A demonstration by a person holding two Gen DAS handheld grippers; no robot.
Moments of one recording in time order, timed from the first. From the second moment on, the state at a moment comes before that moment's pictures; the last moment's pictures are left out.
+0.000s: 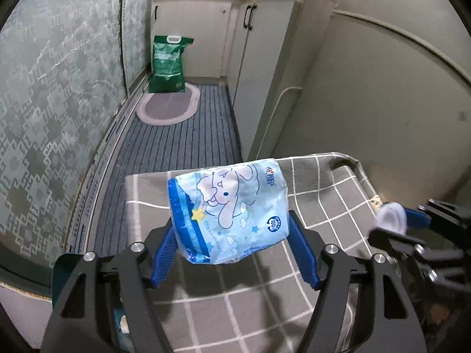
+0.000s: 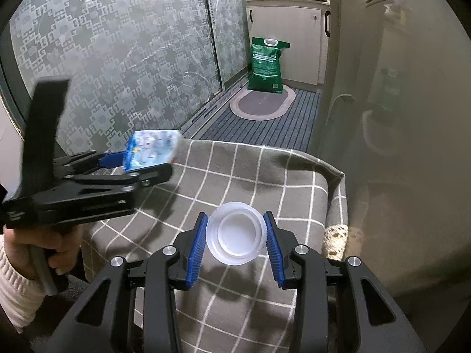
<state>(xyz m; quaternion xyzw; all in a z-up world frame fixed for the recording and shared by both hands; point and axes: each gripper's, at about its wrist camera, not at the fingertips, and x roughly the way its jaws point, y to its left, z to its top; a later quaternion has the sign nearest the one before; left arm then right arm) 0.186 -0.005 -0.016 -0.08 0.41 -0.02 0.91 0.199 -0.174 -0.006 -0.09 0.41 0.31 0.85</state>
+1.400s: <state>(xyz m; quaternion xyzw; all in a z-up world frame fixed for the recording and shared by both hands) 0.051 0.177 -0.050 -0.03 0.46 0.00 0.89 0.157 0.064 0.006 -0.12 0.41 0.47 0.77</state>
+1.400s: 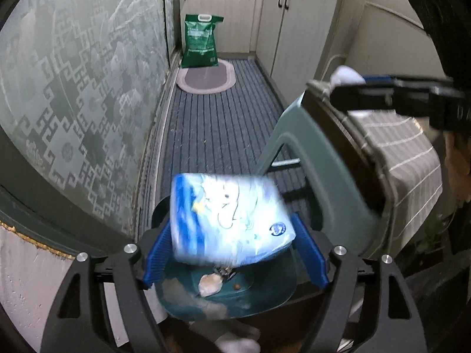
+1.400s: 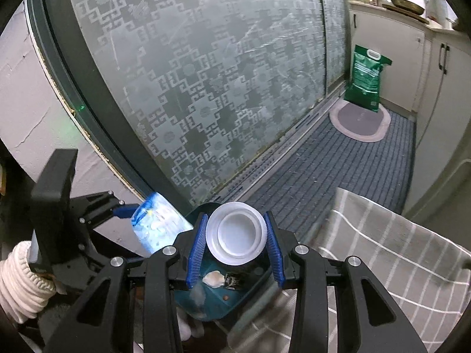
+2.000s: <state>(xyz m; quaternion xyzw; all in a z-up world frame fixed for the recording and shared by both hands) 0.010 0.225 -0.024 -0.07 0.41 0.03 0.91 0.149 0.127 -0.046 -0.16 0.46 0.48 0.73</state>
